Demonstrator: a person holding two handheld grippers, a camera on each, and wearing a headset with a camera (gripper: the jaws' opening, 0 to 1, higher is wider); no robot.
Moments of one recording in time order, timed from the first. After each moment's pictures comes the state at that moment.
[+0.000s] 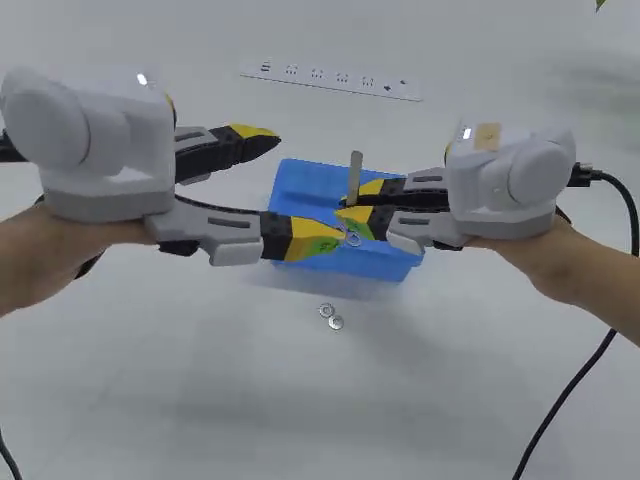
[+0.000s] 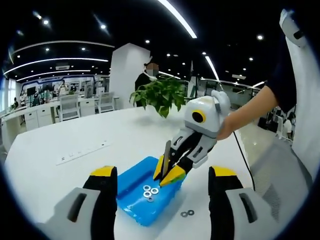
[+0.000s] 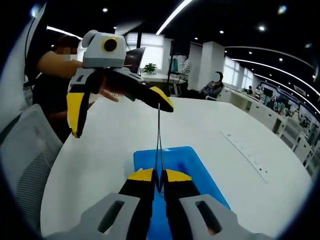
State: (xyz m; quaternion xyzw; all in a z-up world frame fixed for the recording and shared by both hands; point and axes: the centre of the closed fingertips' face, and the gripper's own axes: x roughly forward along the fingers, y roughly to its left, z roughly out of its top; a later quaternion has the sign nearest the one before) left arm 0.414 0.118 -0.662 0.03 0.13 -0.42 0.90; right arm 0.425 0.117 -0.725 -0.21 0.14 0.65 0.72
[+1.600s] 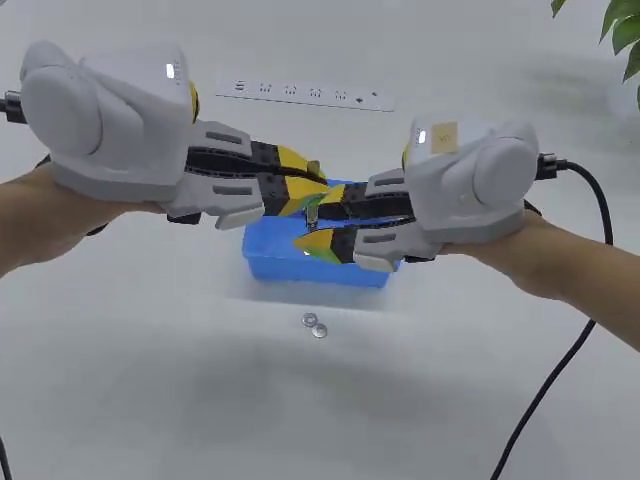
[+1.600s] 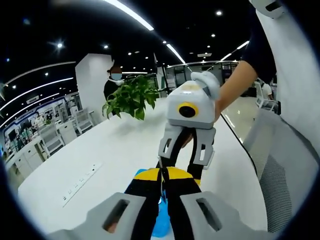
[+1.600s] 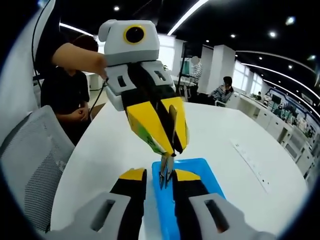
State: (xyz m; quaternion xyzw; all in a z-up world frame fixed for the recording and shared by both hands) left arm 0.403 0.089 -0.643 0.17 0.09 -0.51 0.84; right arm 0.391 0.127 -0.703 -0.22 0.13 0.68 0.69
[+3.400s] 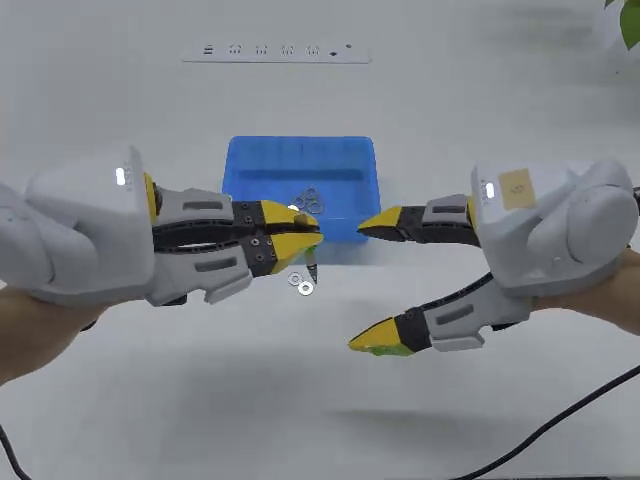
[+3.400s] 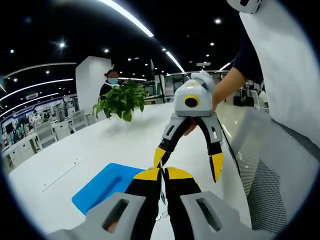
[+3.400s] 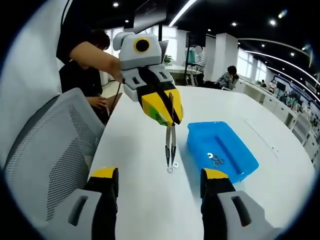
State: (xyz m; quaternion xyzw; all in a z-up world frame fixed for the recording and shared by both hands) left arm 0.344 0.062 -0.677 0.12 0.07 -0.53 0.84; right arm 0.325 0.045 -0.733 -0.22 0.19 0.68 0.67
